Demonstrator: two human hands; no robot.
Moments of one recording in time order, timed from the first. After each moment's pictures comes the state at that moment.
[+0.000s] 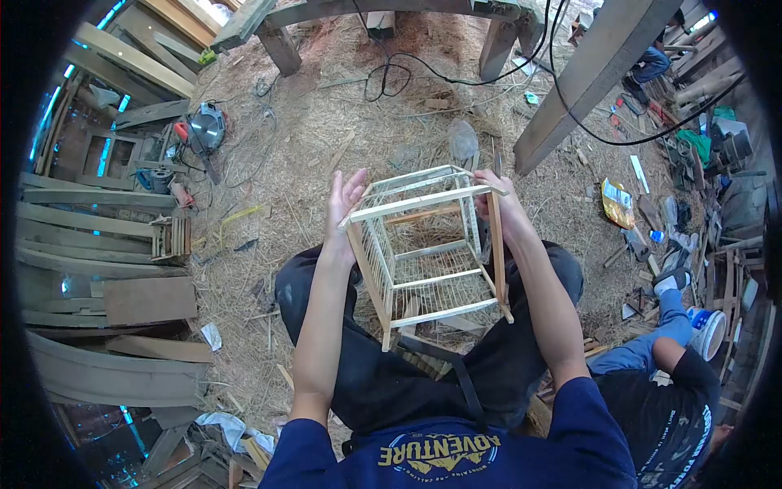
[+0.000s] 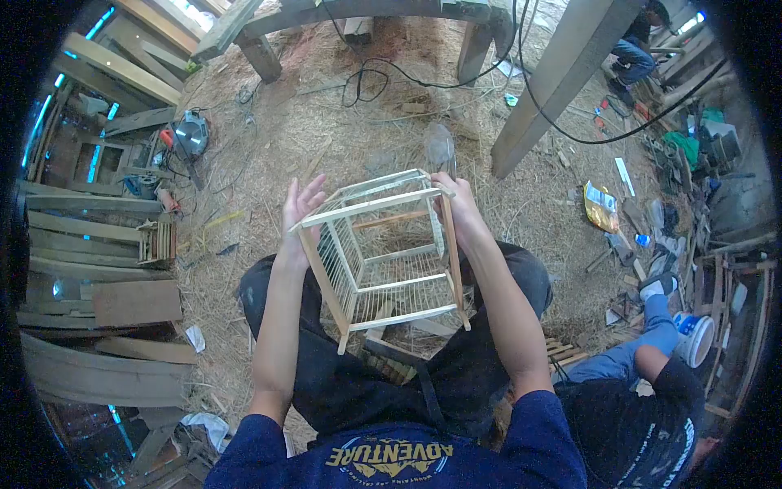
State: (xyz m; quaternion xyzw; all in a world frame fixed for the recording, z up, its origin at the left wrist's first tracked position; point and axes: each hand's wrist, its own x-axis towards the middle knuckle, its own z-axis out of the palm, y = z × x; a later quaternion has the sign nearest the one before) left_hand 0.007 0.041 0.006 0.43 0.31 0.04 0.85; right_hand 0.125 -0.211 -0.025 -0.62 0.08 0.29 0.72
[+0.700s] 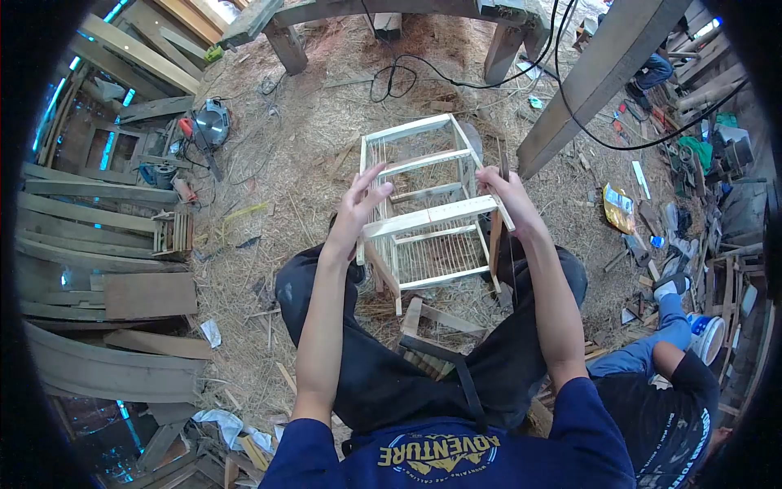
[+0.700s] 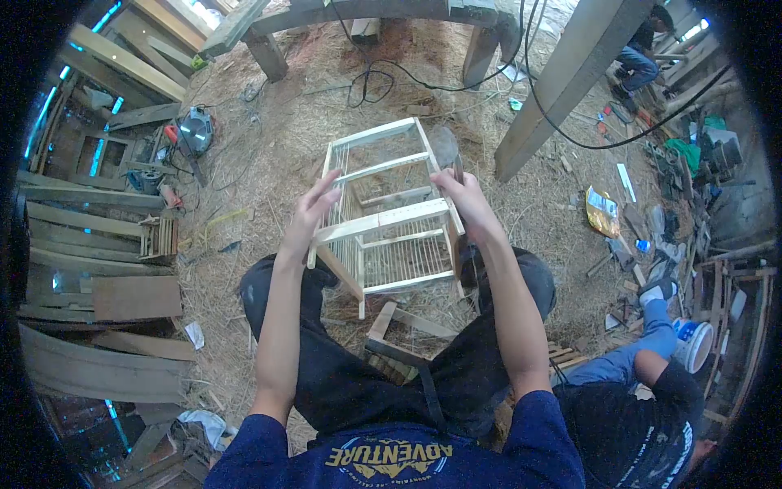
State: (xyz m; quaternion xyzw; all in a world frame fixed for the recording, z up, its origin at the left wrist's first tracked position) left_hand 0.002 0.061 -0.009 0.71 0.11 0.02 0.69; right_hand 0.125 -0.213 0.002 -0.68 -0.02 0.28 0.68
